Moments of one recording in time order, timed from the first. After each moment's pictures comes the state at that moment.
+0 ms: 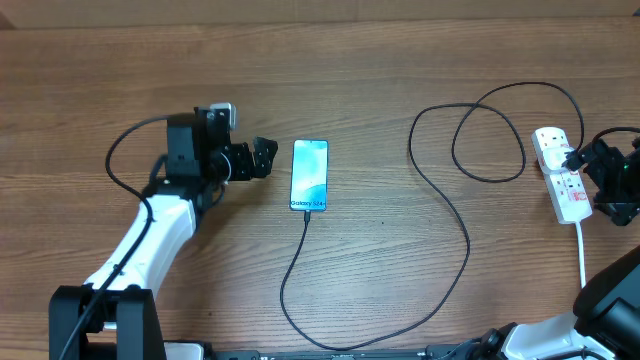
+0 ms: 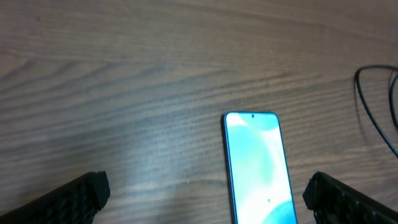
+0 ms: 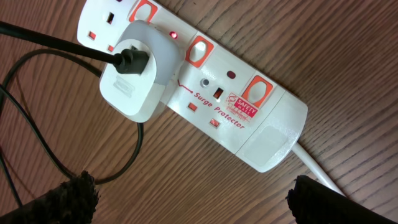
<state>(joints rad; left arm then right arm) -0.08 1.52 0.83 -0.09 0.32 -0.21 -0.68 1.75 1.35 -0.97 -0.23 0.23</state>
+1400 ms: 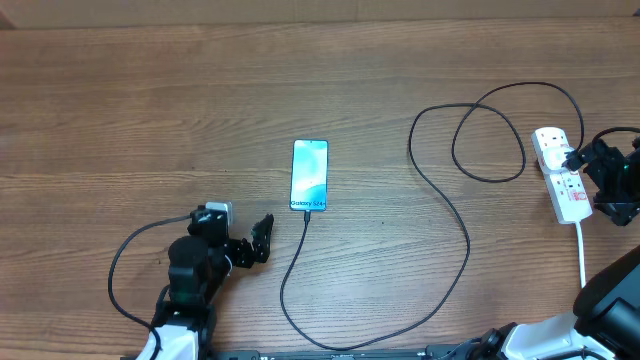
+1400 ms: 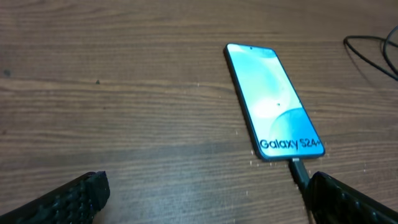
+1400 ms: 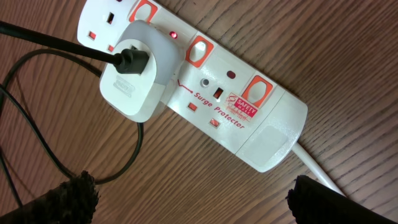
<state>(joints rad) -0.12 1.01 0.02 0.52 0.21 -0.20 -0.68 1.75 1.35 -0.97 -0.23 0.23</state>
